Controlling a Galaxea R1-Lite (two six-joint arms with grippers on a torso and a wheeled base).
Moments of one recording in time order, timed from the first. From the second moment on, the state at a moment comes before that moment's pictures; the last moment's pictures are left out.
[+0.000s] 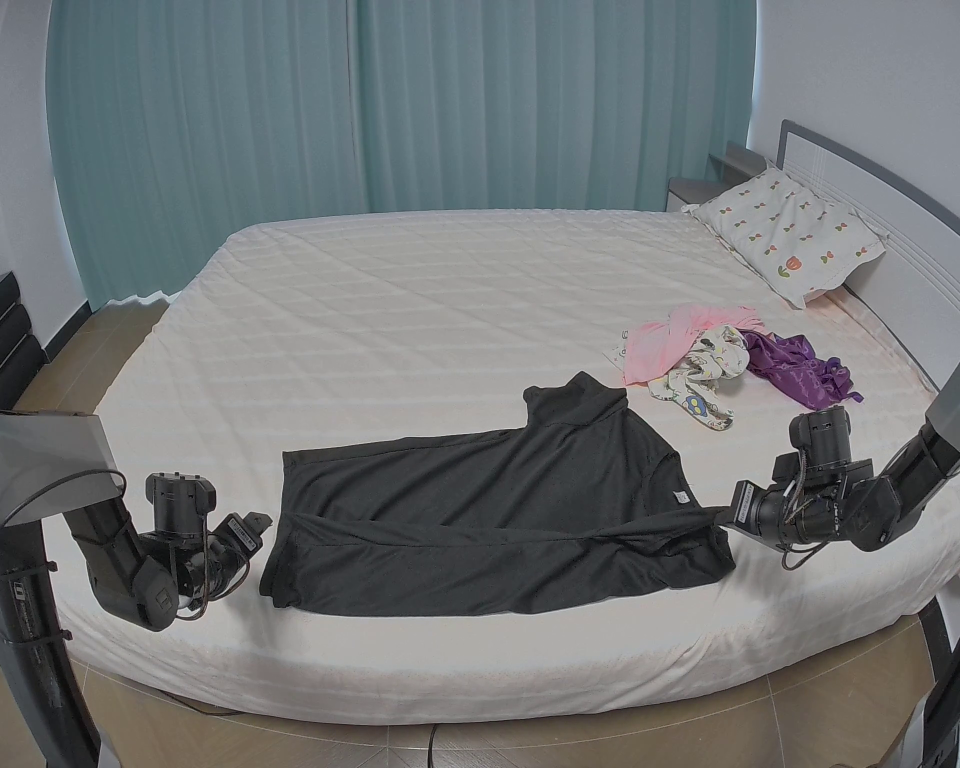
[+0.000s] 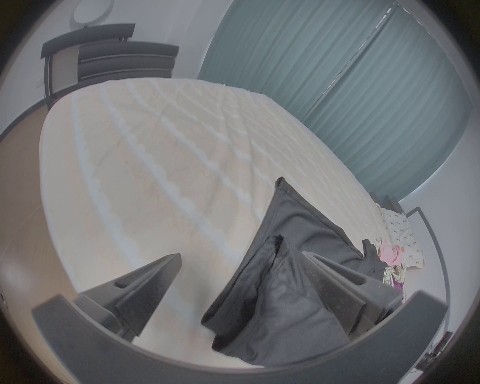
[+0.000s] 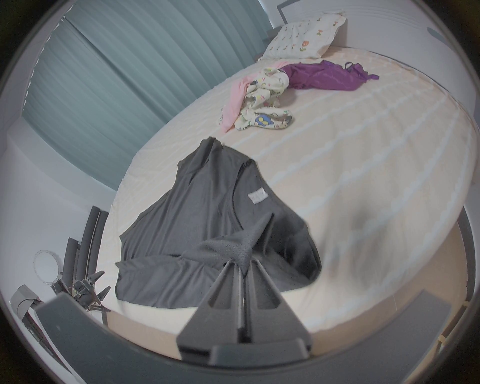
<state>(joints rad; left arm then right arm) -0.03 2.18 -0.52 -1.01 0.11 -0.80 0.14 2.01 -0.73 -0.53 0.14 0.53</state>
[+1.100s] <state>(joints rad) -0.03 2.17 -0.38 -1.09 -0.07 -0.90 0.12 1.93 -0.69 -0.37 0.23 0.49</state>
